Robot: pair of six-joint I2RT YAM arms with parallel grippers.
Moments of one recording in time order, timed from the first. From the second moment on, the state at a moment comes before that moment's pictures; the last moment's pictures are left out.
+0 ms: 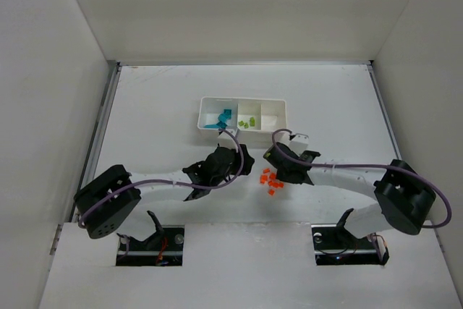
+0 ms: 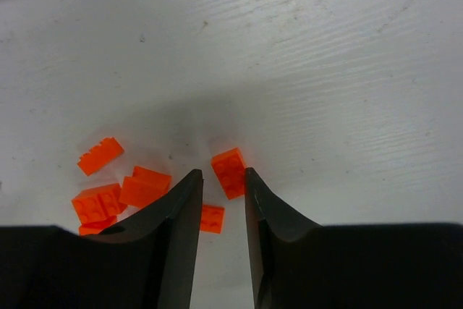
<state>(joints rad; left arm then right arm) -0.98 1.40 0.54 0.41 -0.30 -0.63 0.86 1.40 0.72 -0.54 0.51 1.03</state>
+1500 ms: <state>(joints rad) -1.19 1.35 0.46 0.35 -0.30 -0.66 0.94 1.38 0.70 -0.37 0.56 1.06</state>
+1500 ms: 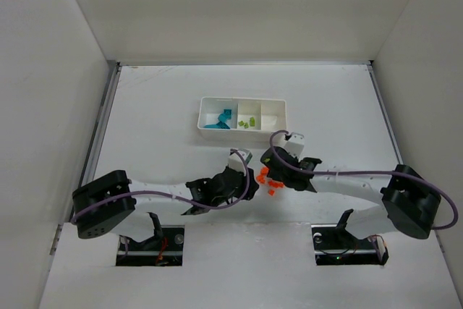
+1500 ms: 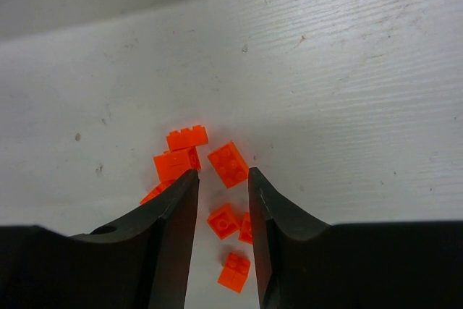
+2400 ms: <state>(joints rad) -1.24 1.53 0.47 0.45 -0.35 -0.72 0.94 1.45 0.67 -0.25 0.54 0.96</state>
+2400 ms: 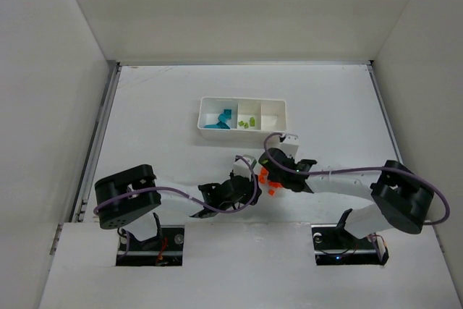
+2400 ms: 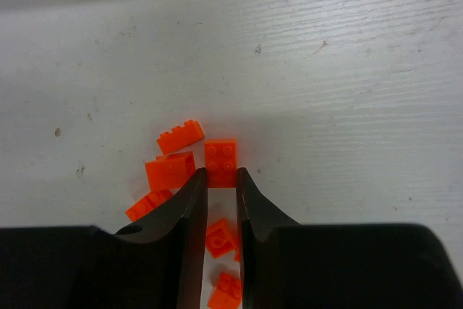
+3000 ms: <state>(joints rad) -1.26 1.53 0.46 0.46 -0.44 -0.73 0.72 1.28 0.86 -0.19 0.49 0.71</state>
